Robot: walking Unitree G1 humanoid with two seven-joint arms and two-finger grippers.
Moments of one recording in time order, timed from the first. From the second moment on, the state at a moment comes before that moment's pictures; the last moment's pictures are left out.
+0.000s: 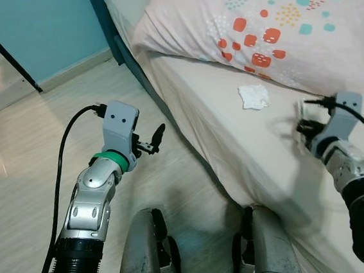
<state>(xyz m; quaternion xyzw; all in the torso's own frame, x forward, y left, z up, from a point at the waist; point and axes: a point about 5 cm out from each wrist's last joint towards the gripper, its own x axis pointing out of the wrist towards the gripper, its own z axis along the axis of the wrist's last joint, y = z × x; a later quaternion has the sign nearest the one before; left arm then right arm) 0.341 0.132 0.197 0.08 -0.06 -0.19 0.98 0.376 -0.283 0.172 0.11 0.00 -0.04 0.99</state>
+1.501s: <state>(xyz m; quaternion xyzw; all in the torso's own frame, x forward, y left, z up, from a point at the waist) 0.329 0.133 0.145 0.07 -0.01 -0.13 0.99 0.294 -0.173 0.163 0.02 -0.17 -0.02 0.98</state>
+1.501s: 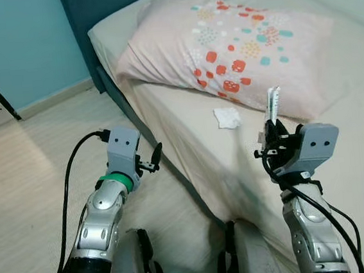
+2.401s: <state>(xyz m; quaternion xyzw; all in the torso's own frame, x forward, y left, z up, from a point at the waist) 0.335 0.124 0.147 0.06 -0.02 -0.13 0.99 0.296 -0.177 0.151 0.01 -0.15 -0.02 0.99</state>
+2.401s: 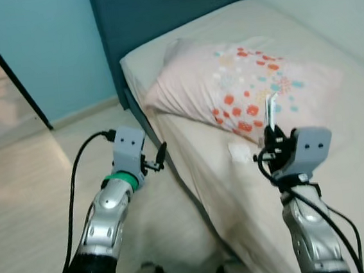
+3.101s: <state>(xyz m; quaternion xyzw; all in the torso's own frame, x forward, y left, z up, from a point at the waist) 0.337 0.121 0.146 0.06 -0.02 -0.12 0.99 0.296 -0.181 0.146 0.03 -0.14 -0.06 0.99</state>
